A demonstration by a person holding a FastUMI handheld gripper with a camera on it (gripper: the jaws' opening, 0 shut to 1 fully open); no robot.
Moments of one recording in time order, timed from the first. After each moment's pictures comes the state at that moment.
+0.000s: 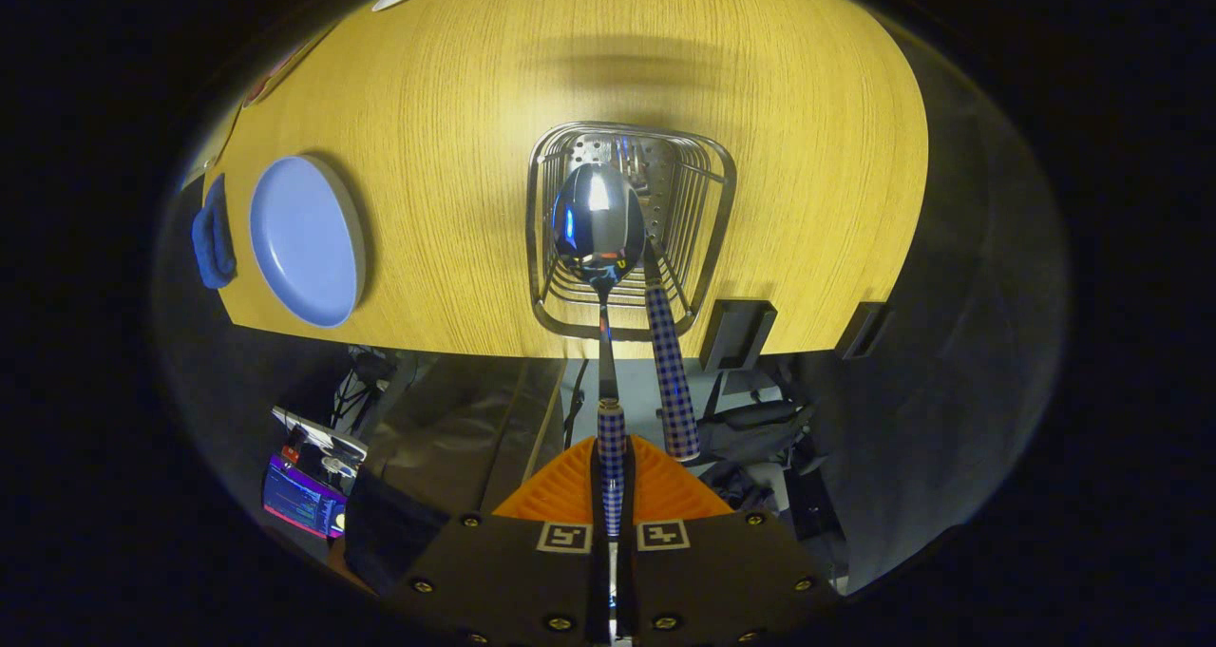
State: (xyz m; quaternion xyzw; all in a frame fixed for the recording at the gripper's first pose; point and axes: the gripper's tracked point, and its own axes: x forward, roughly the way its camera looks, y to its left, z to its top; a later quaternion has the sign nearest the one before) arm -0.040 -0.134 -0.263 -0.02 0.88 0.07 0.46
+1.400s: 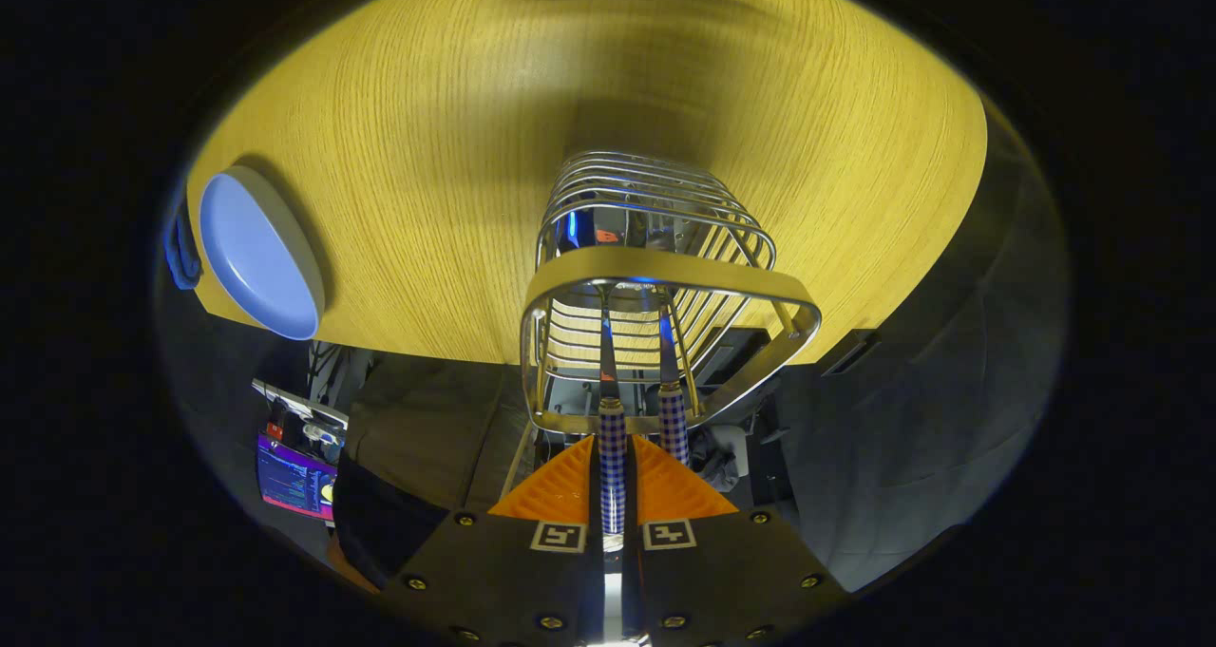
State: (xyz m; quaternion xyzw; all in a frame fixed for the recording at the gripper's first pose) arm -0.009 -0.136 -0.276 -0.08 0.92 0.08 0.37
